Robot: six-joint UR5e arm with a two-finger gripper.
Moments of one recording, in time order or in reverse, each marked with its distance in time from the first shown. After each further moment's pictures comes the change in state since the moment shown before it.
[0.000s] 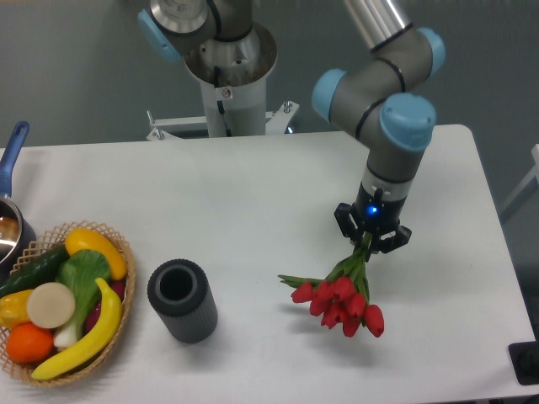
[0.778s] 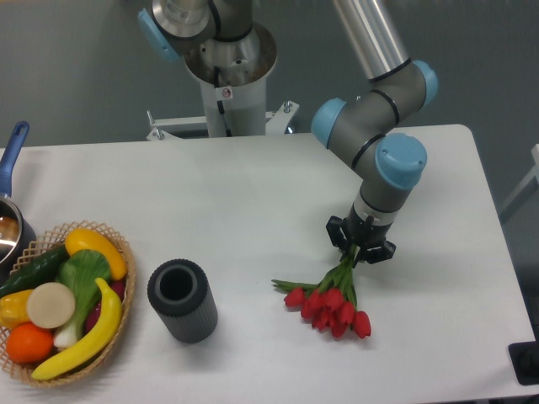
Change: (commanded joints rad) arm -0.021 -0.192 -0.031 -0.002 0.198 0.051
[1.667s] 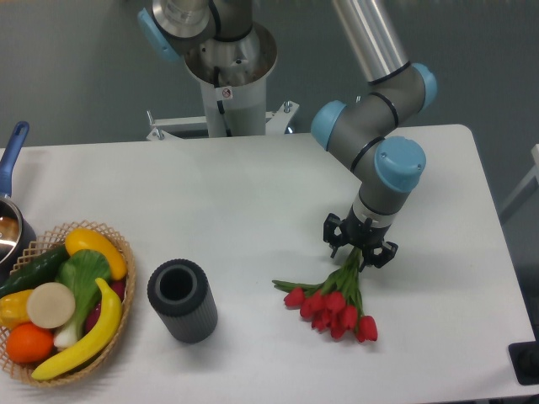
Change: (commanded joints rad) arm -0.006 -0.014 -0.002 0.002 0.000 0.000
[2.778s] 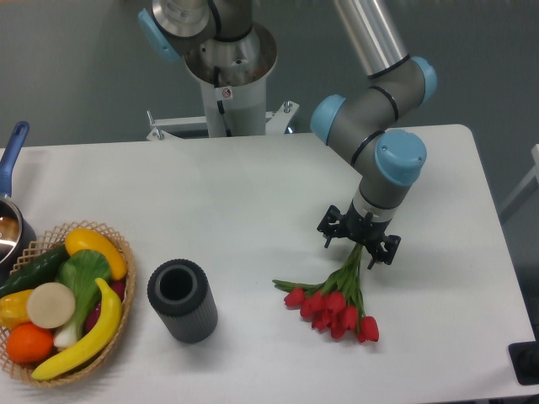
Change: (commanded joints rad) arm 0.006 0.009 -0.008 -0.008 -0.003 0.000
